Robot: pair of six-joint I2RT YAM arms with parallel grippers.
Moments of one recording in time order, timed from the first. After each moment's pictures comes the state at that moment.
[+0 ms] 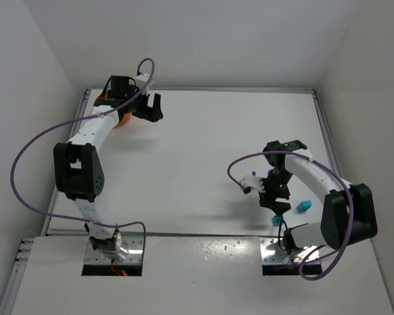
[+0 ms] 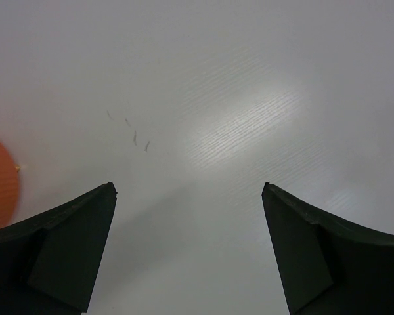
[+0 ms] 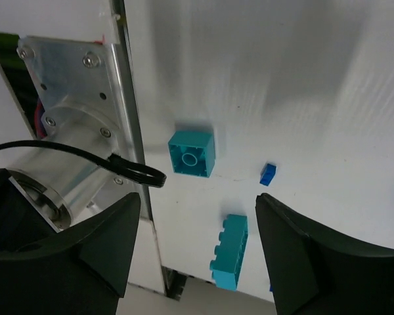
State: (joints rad) left arm -0.08 1.82 1.55 -0.40 0.43 0.18; right arm 0.24 1.38 0.88 -1.30 -0.26 -1.31
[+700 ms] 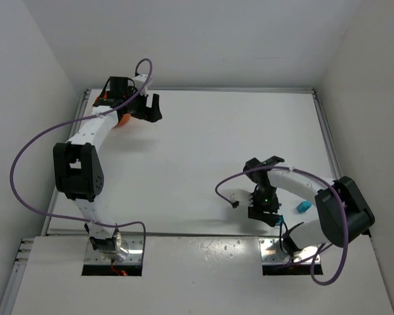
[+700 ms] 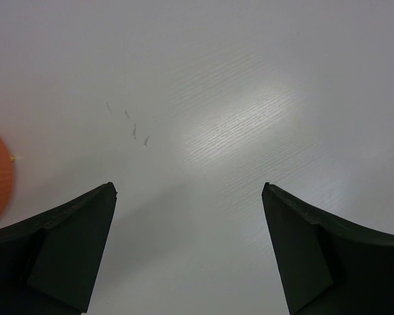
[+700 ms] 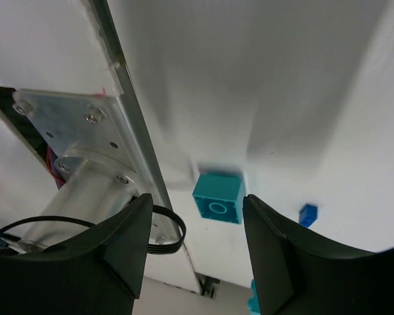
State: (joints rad) left arm -0.06 1.82 1.53 -0.40 0.42 0.15; right arm 0.51 1.46 0.74 -1.12 -0.19 -0.96
